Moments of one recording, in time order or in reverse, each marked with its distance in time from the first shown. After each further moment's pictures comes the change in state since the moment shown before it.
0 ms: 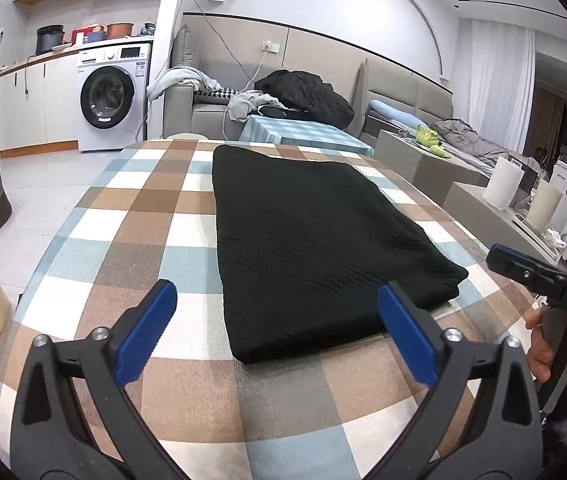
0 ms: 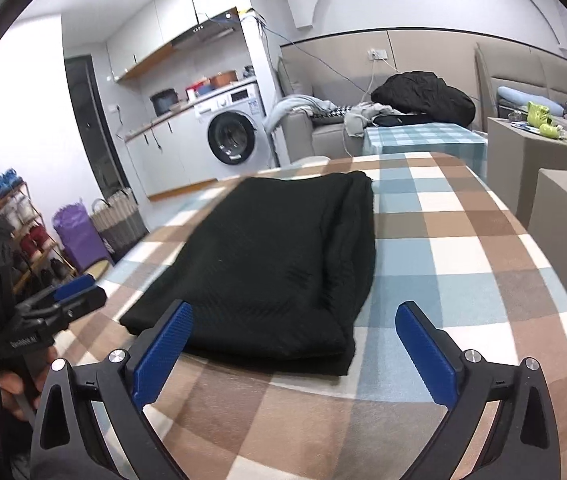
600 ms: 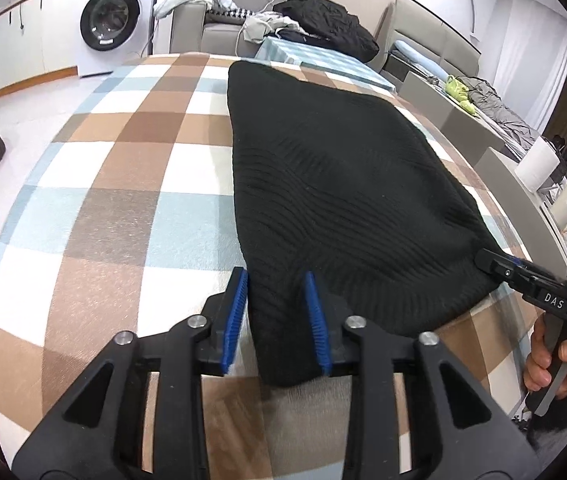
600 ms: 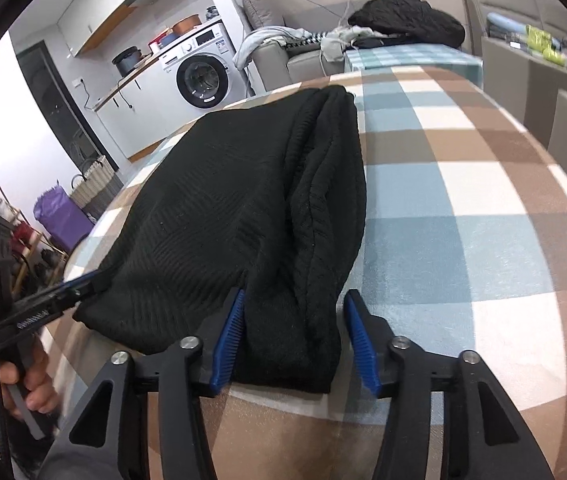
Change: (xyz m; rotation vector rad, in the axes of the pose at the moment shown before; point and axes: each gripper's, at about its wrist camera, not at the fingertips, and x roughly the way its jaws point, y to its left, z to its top) left arm 0.085 0.033 0.015 -0.085 0.297 0.005; right arm 0.073 -0.027 0.001 0.078 0.271 -0.069
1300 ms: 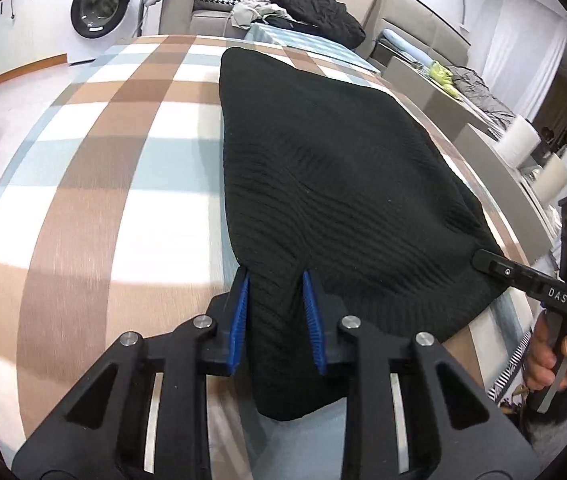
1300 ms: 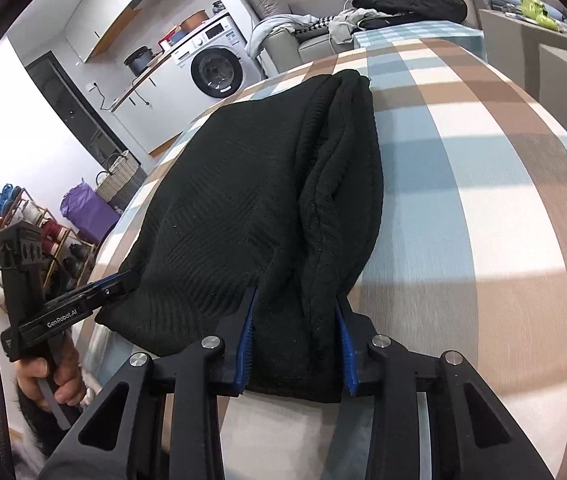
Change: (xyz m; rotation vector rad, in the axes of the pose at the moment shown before) left arm -0.016 -0.014 -0.040 -0.003 0.063 -0.042; right arm -0.024 -0.008 -0.037 0.083 0.059 0.120
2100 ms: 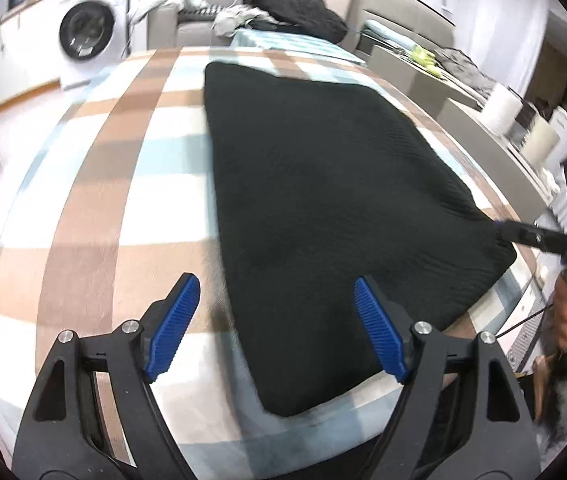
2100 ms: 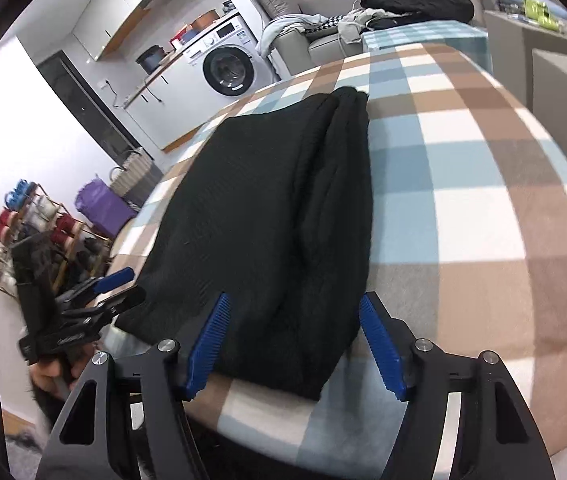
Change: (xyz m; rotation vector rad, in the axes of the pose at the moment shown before) left arm -0.040 -0.018 -0.041 0.080 0.001 0.008; right arm -0.045 -0.011 -0.014 -0.005 0.033 0.085
